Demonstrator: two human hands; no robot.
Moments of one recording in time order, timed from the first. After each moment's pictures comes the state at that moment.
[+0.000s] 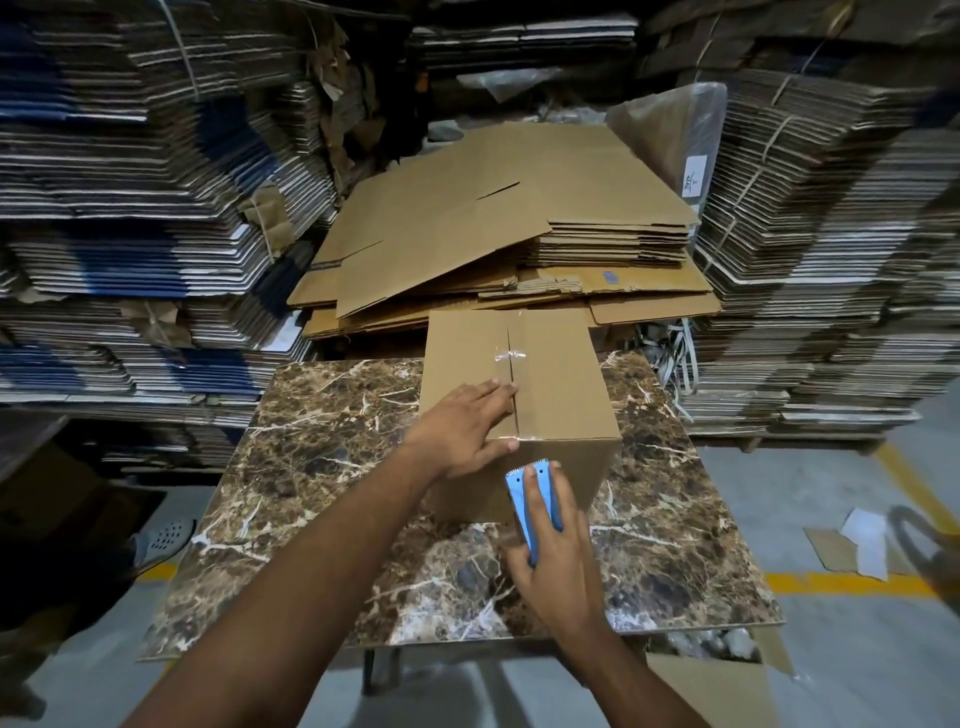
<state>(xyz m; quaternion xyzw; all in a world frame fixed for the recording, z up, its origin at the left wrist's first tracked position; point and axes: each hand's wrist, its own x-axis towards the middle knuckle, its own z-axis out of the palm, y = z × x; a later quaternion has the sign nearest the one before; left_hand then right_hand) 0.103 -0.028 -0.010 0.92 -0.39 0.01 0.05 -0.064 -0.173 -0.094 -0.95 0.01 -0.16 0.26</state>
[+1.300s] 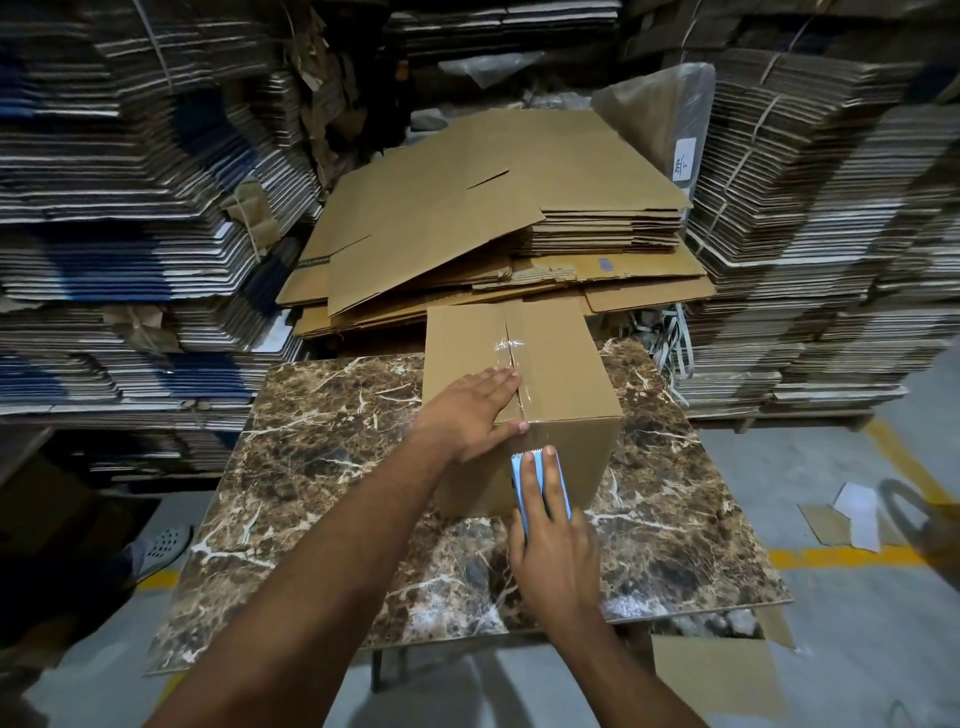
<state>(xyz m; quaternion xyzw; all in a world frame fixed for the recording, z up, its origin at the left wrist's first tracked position) 0.123 -0.037 -0.012 0.93 -0.37 -0.02 0.02 -0.057 -0.143 -0.086 -0.96 0.08 -0.19 0.18</state>
